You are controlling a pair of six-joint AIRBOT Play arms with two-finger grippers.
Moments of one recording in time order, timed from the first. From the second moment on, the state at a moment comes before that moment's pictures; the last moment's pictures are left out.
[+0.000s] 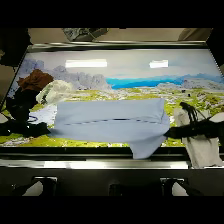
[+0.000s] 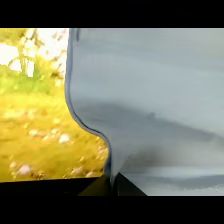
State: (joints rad) left arm 0.34 -1.10 0.82 1.17 -1.26 -1.30; right arm -0.40 -1.16 0.83 -1.00 1.37 0.85
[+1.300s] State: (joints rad) left arm 0.31 -1.68 1.49 1.05 -1.31 -1.43; right arm -0.30 -1.72 1.48 -1.03 1.31 0.92
